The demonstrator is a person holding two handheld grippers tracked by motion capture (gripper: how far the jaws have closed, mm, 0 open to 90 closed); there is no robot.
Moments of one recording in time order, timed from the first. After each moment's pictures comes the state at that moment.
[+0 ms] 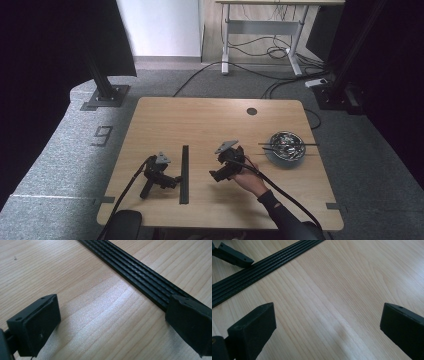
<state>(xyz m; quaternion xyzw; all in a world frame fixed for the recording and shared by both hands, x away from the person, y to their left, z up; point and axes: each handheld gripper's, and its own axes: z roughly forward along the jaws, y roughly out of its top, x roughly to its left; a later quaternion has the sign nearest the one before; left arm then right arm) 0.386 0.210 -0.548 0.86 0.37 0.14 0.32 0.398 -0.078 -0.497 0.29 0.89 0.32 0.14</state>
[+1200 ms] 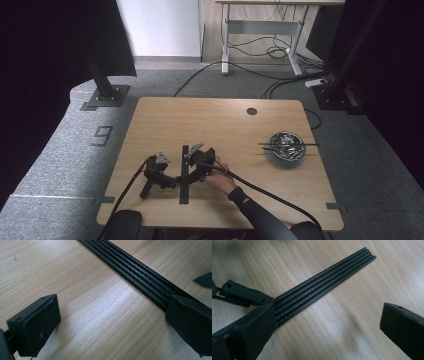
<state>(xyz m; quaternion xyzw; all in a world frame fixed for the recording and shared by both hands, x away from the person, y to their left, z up) 0.386 0.210 -0.548 0.86 0.37 0.14 0.32 0.408 0.015 -0.524 0.26 0.91 0.30 0.14</state>
